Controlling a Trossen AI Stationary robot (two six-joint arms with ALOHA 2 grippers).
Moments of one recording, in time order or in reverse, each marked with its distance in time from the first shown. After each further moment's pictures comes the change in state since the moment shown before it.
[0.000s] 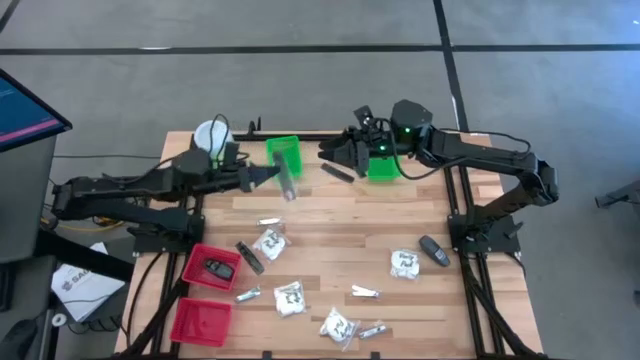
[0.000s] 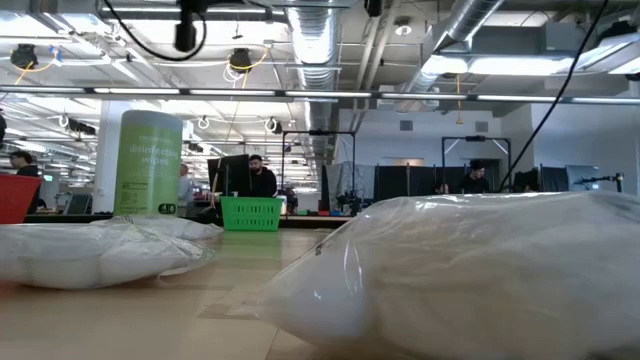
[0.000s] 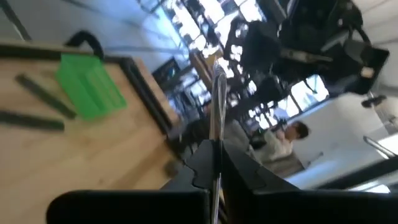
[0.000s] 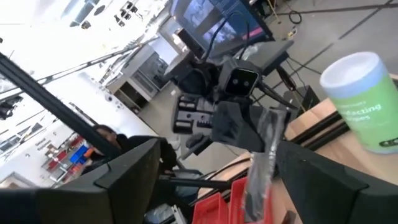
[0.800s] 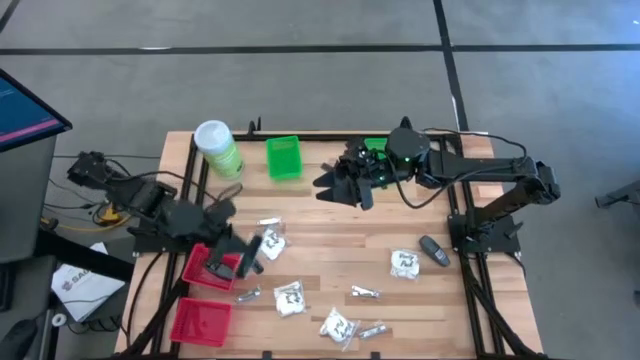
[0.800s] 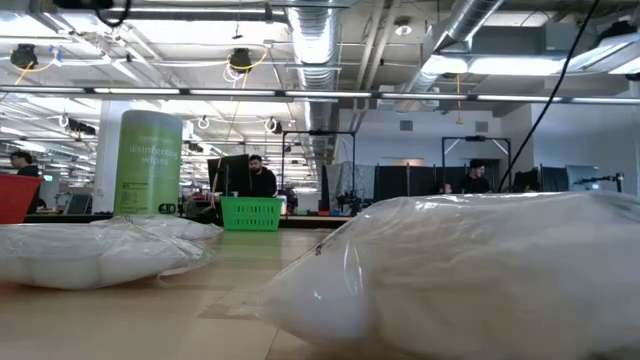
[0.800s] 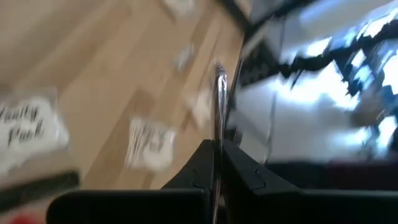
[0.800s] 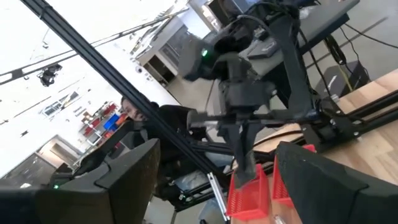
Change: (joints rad) left arm -0.611 0.034 0.195 -0.673 0.001 -0.095; right arm 0.204 0.012 0.000 0.021 0.039 0.005
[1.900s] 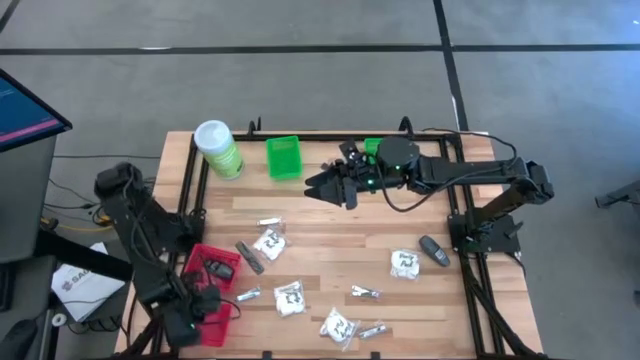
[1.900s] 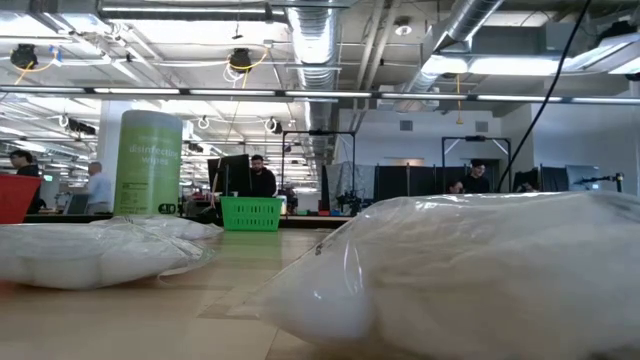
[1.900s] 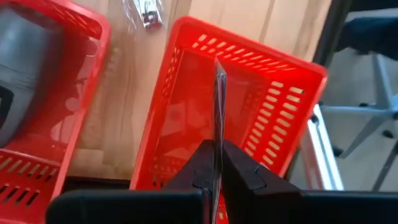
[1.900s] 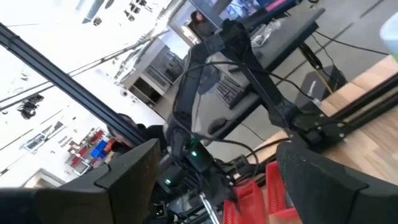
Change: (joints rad) left arm -0.600 0.561 0.041 -0.242 0.136 -0.229; right arm 0.032 0.052 0.000 0.059 0.142 0.078
